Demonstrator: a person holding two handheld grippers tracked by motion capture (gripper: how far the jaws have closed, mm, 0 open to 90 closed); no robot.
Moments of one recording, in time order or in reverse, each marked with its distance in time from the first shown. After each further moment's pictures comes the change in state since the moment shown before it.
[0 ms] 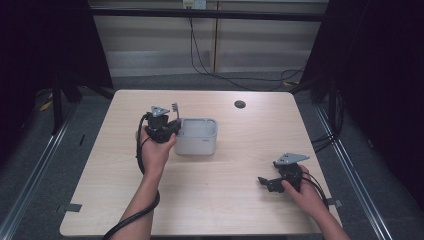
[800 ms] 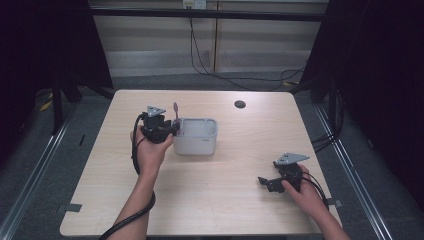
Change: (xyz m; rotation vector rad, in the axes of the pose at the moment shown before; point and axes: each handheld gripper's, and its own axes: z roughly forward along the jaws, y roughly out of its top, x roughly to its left) left arm 0.008 0.000 -0.009 -0.007 0.000 0.002; right arm 0.000 0.000 0.000 0.000 0.000 0.000
